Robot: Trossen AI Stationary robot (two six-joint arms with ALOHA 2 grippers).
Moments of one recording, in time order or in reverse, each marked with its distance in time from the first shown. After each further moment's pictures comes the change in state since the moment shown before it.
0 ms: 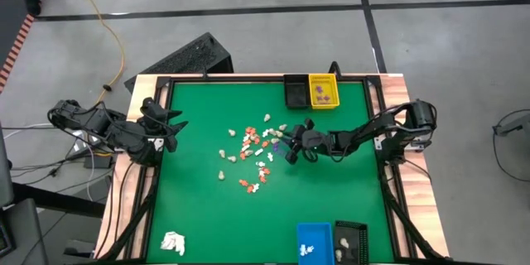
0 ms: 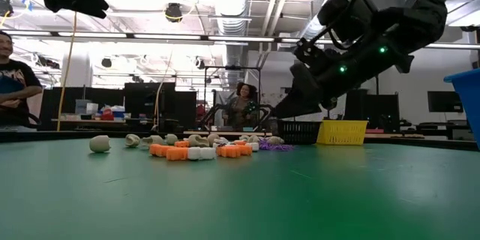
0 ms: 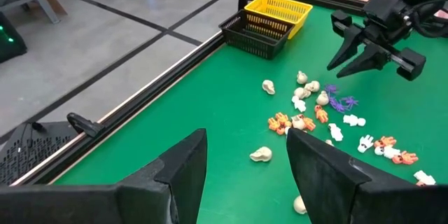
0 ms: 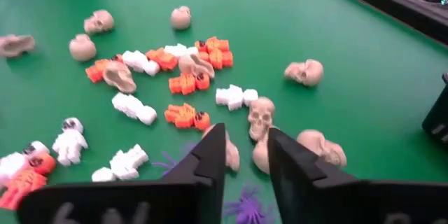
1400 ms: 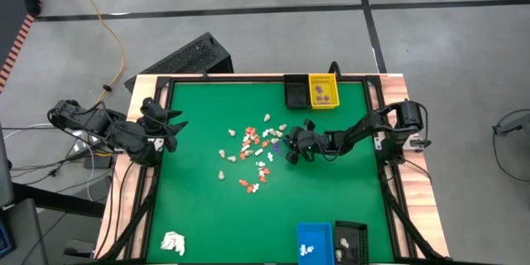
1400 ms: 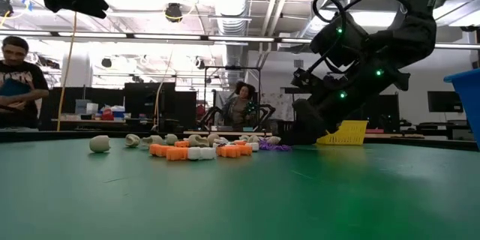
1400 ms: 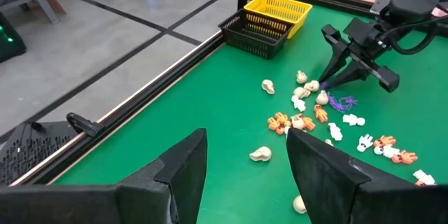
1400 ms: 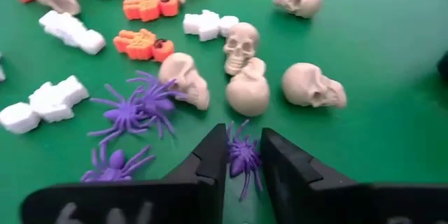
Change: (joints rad) left arm 0.000 0.000 0.000 -0.001 0.001 0.000; right arm -0.046 0.121 0.003 -0.081 -0.021 0.012
